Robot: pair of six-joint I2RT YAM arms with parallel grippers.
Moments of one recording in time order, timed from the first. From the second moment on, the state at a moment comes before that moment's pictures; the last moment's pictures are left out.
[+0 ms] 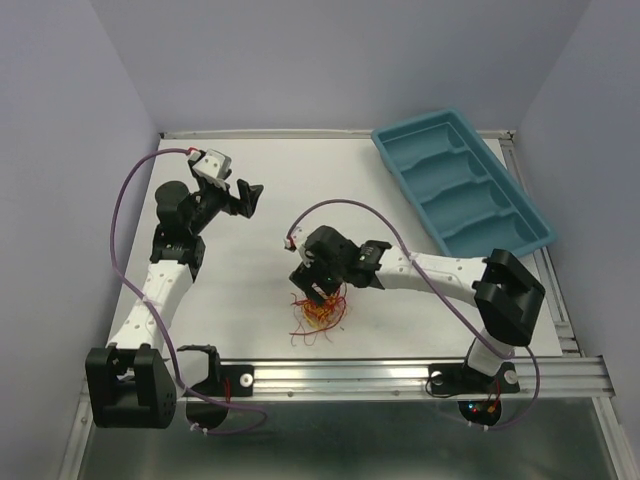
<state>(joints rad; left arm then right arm) -0.04 1.10 0.75 0.31 0.50 0.04 1.04 1.68 1.19 -0.37 0.02 0.06</state>
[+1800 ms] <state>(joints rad) -0.68 1.54 0.87 -0.02 0.46 0.47 0.86 1.06 0.91 -0.08 0.61 0.24</state>
